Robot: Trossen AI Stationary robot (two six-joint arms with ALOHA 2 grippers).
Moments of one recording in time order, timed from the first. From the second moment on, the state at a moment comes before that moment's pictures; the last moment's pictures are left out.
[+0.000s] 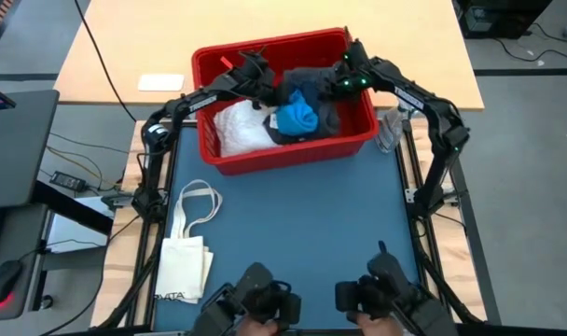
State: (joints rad) left arm 0.79 2.10 1.82 -0.38 0.52 -0.75; right arm -0.97 1.81 1.63 -0.69 -0.42 0.64
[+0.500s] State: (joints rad) left arm 0.86 2.09 1.82 -0.44 0.68 -0.61; right arm -0.96 1.82 1.84 -0.85 0.00 0.47
